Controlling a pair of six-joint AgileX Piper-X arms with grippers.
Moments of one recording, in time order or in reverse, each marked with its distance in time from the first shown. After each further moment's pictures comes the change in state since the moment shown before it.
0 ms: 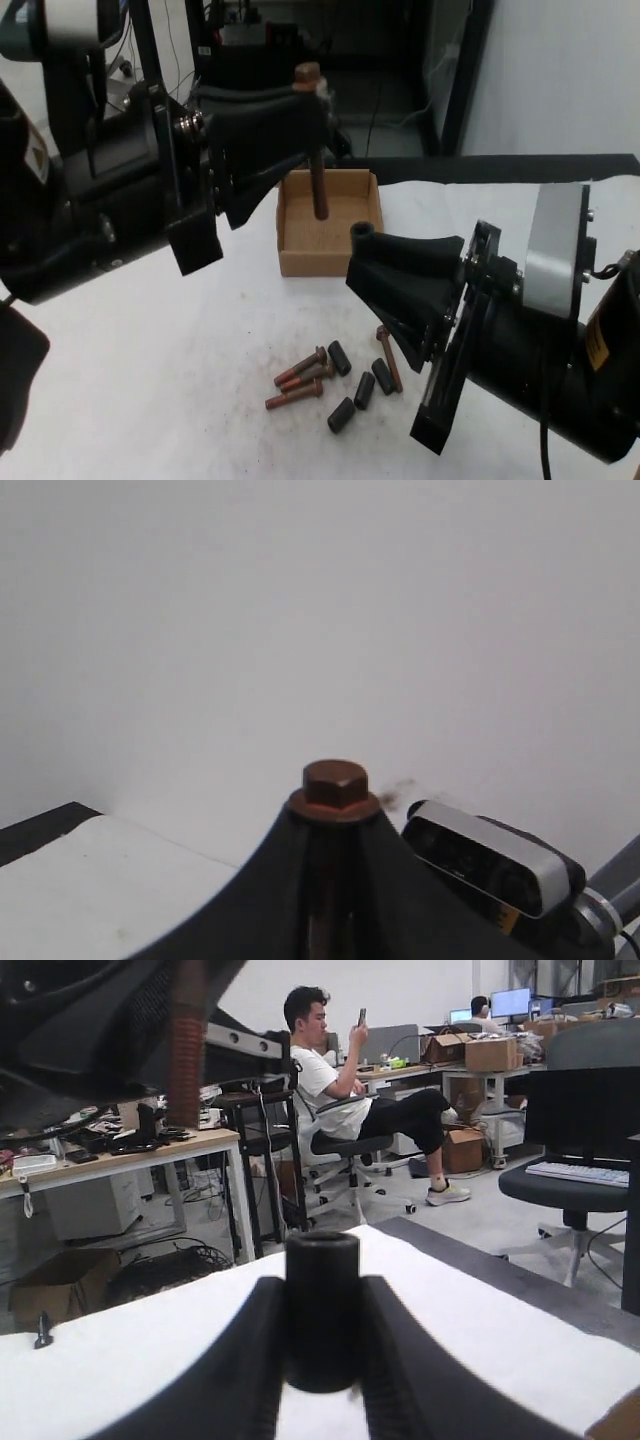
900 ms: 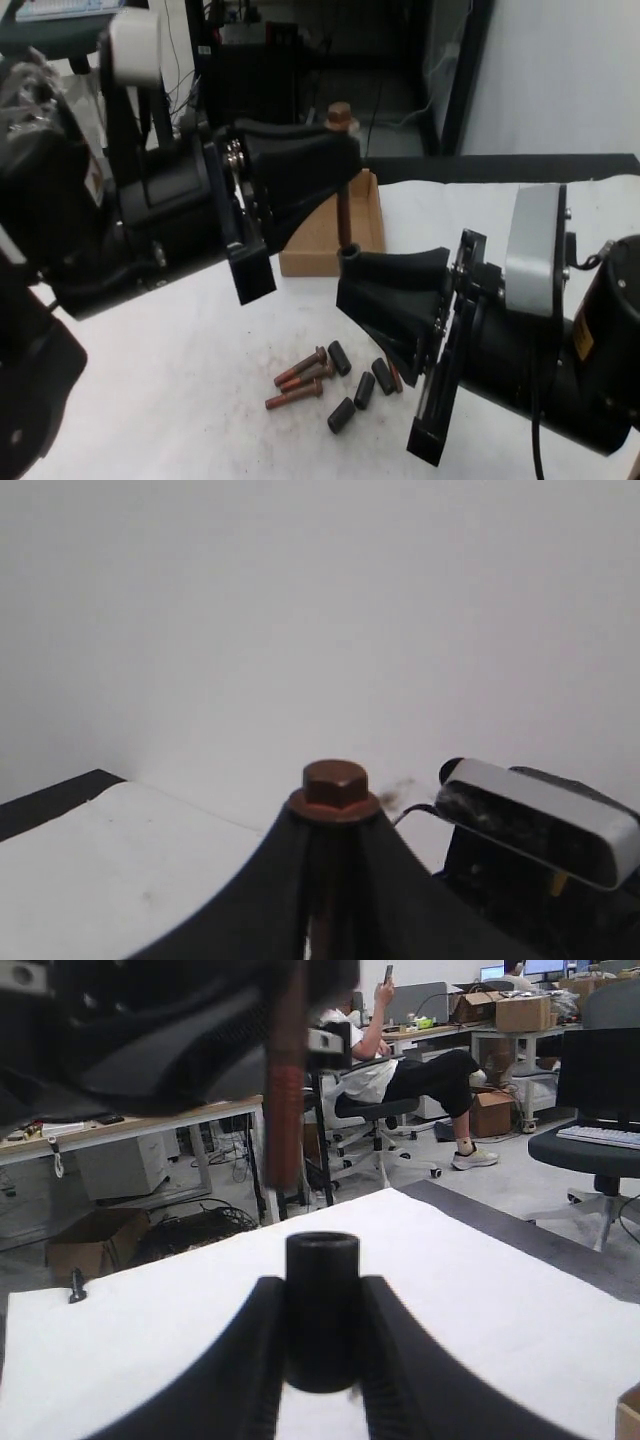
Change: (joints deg) left arm -3.9 5.2 -0.1 1.8 -3.8 5.6; right arm 0.0 0.0 -2.2 6.7 -4.1 0.0
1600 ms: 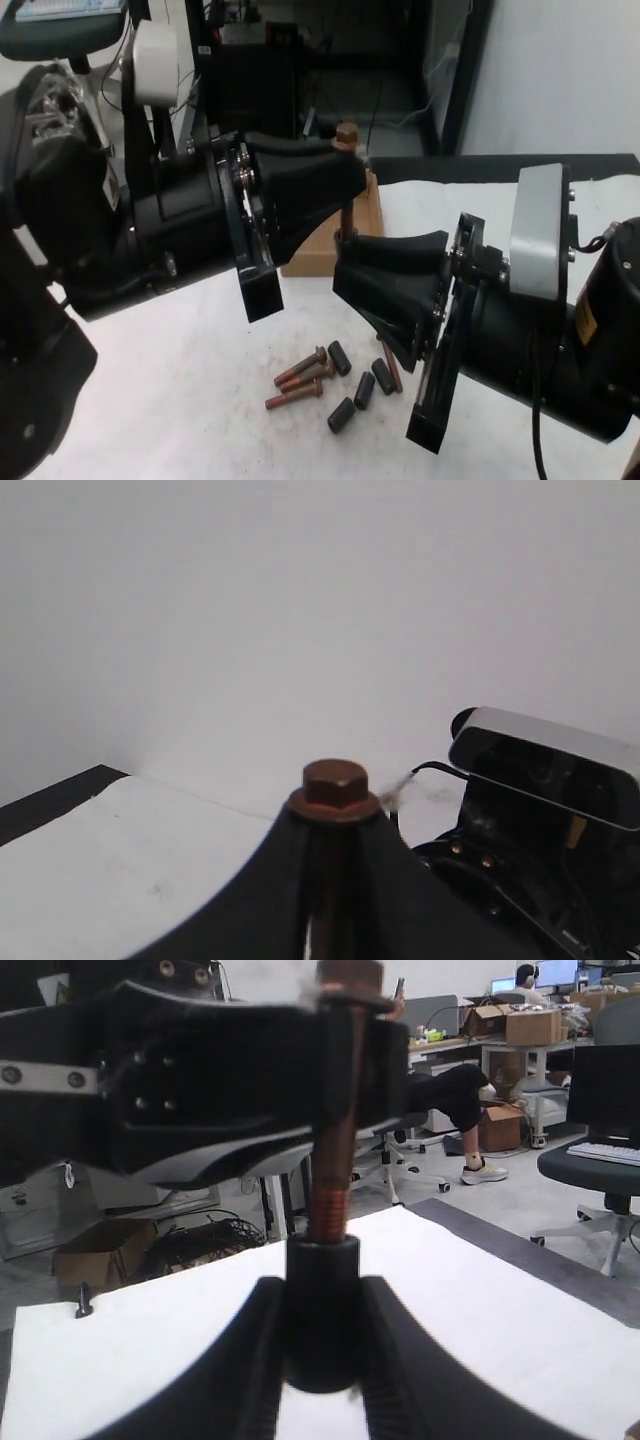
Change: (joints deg) left arm 0.3 0.7 -0.1 -0.1 2.6 4.3; right arm 0.0 0.0 -0.9 -0.9 -0.3 0.0
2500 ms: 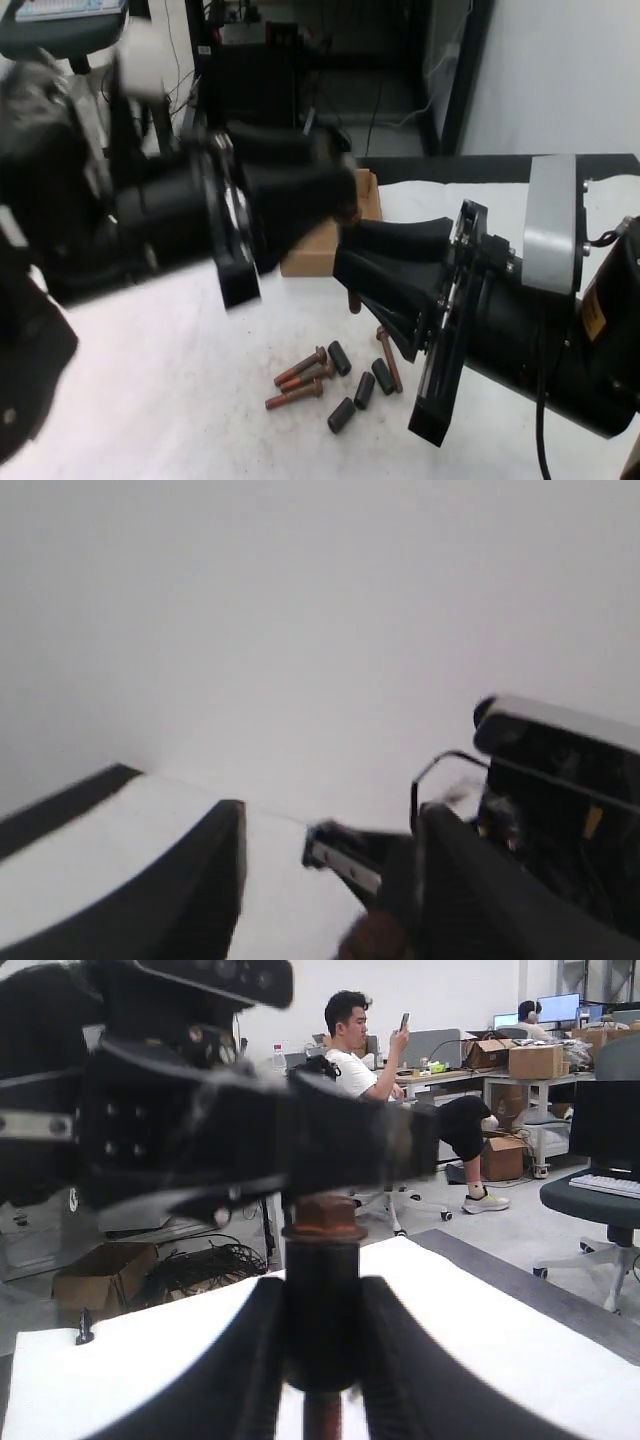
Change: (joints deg) left arm 5.6 -3.8 -1.8 1.1 0.6 0.0; right arm 0.0 0.0 -0.1 -2.7 0.0 0.4
